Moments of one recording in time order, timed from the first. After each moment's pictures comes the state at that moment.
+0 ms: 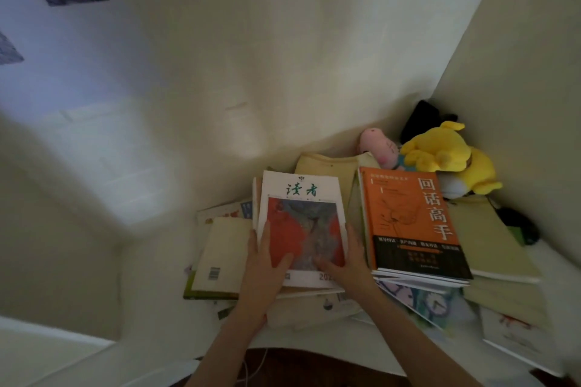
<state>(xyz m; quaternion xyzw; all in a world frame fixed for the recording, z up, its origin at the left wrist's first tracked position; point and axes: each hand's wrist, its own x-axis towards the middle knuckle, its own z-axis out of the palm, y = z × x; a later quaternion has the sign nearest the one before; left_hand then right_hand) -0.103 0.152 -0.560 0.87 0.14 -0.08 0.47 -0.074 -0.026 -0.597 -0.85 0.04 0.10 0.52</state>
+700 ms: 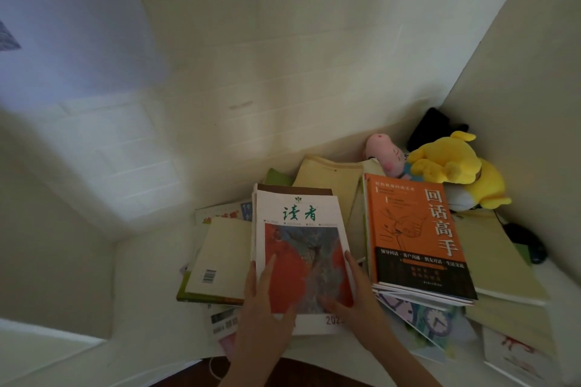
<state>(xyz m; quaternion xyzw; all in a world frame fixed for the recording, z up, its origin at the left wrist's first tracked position) -0.161 0.132 -0.539 0.85 0.13 -0.03 0.51 -0.111 -0.047 -0.604 -0.81 0.01 0.13 0.57</state>
